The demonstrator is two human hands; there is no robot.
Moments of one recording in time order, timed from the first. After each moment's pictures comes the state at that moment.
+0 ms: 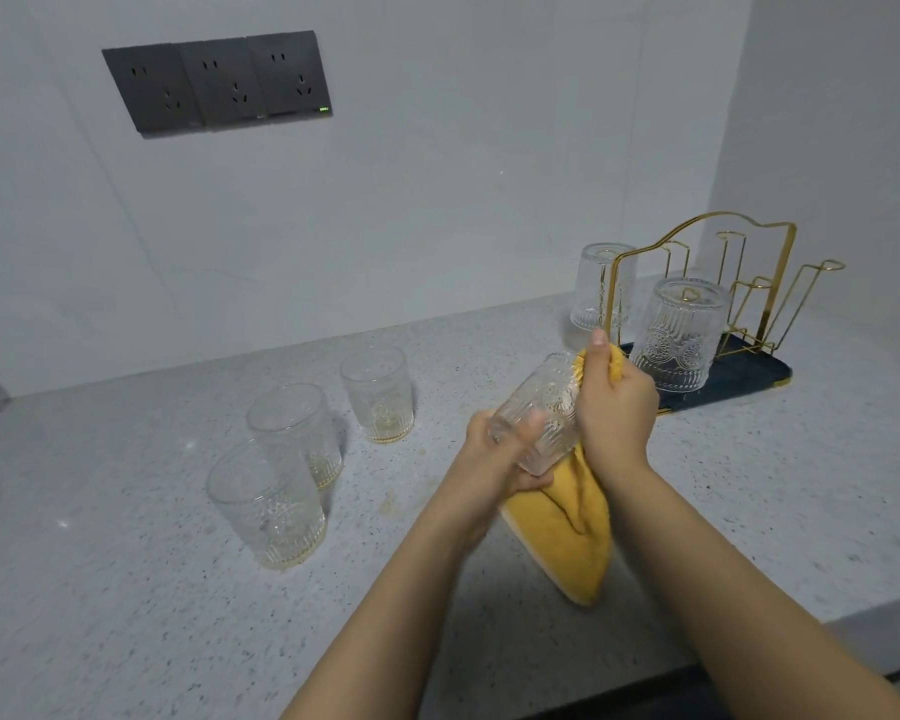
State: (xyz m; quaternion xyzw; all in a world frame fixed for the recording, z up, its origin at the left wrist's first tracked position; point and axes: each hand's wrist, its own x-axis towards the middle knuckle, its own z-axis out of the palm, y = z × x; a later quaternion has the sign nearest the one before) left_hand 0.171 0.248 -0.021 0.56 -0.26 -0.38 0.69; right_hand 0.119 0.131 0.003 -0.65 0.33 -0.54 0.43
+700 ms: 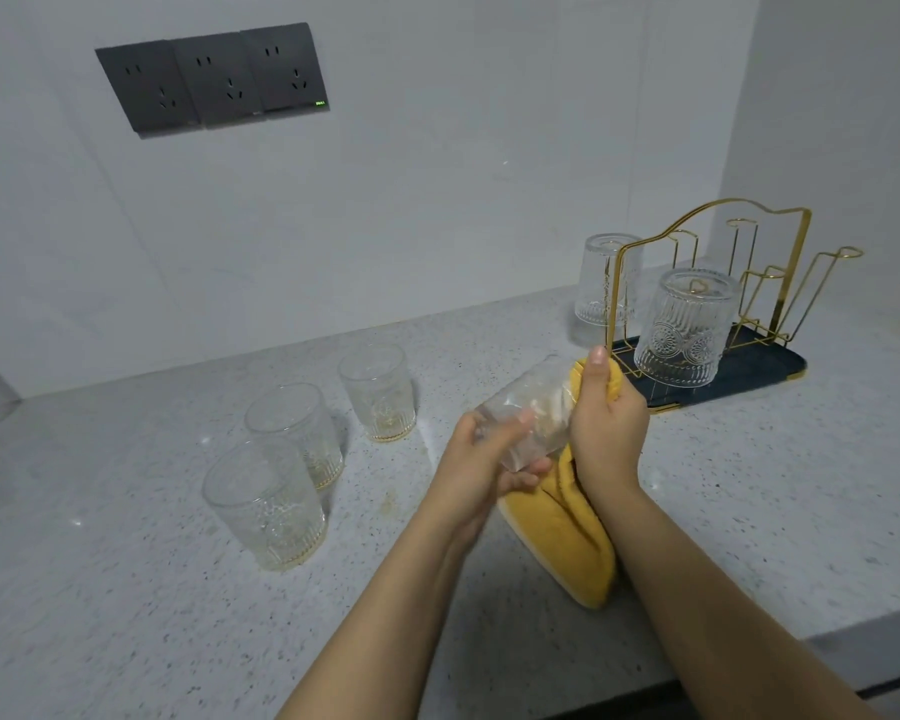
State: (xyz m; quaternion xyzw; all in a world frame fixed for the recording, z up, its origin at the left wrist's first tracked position) left_hand 0.180 0.249 -0.023 0.54 -0.21 -0.38 0.72; right_hand 0.123 0.140 -0.018 -0.61 0.30 -0.55 0.49
